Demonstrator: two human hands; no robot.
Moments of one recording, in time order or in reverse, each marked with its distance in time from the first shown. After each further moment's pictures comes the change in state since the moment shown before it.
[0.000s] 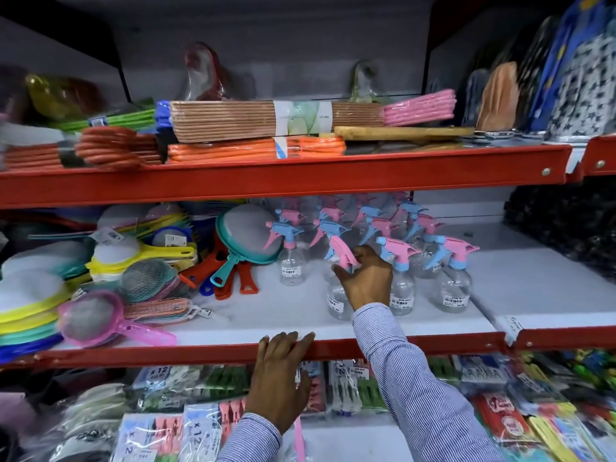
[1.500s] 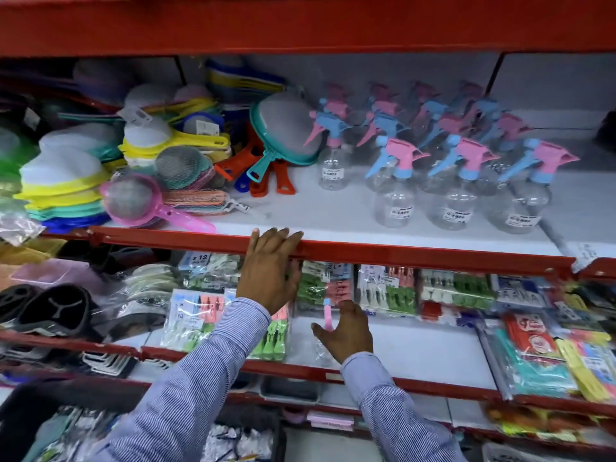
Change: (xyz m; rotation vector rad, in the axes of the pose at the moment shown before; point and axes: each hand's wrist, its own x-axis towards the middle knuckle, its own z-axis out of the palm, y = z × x) left_hand -0.013 -0.074 -0.019 0.097 0.102 -0.050; right_hand -0.235 0.109 0.069 -0.373 -0.748 0.239
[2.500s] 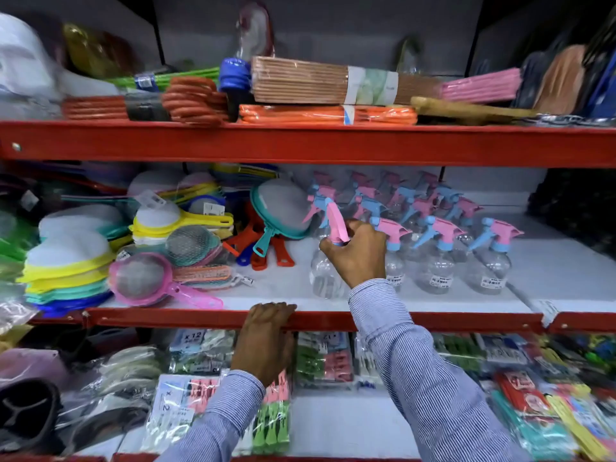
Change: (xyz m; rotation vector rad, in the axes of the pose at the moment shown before) left_hand 0.001 -0.026 -0.024 -0.161 0.028 0.064; right_hand 0.028 -0.194 -0.198 0.322 0.626 -0.319
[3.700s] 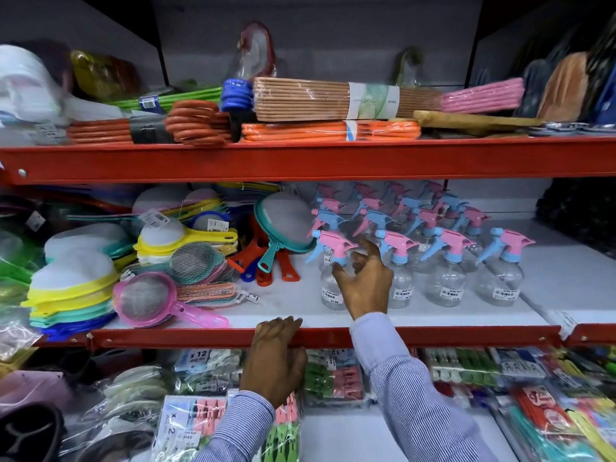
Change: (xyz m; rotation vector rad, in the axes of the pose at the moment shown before) left_hand 0.002 -0.002 0.009 -0.062 -0.014 -0.056; right_hand -0.005 0.043 0.035 0.164 0.151 0.082
